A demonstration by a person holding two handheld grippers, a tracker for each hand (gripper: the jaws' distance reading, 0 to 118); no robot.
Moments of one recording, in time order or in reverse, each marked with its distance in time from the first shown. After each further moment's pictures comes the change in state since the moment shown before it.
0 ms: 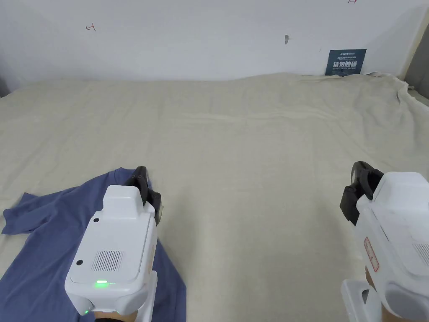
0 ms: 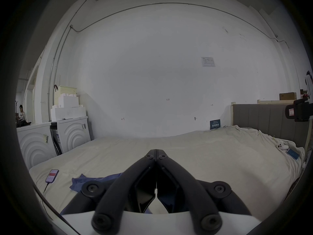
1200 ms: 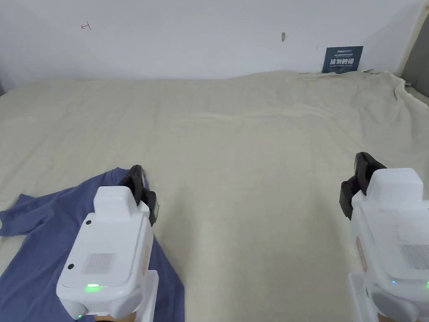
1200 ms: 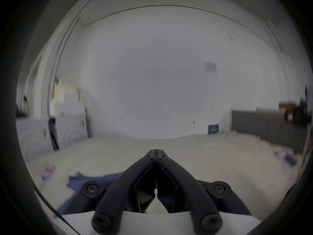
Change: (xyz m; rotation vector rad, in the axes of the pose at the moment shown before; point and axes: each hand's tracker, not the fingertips) left arm 0.009 0.005 0.003 0.021 0.020 -0.045; right arm 0.001 -0.003 -0.001 0.050 -0.045 0.059
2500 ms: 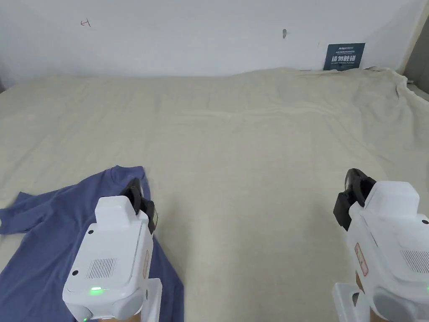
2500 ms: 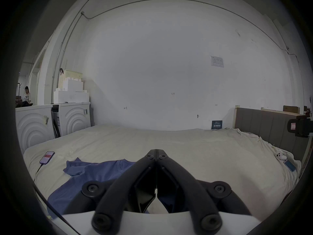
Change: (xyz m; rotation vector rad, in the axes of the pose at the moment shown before) left arm -0.015 -0.027 -0.009 -0.079 0.010 0.162; right arm 0.005 -0.025 -0.012 -0.071 0.029 -0.089
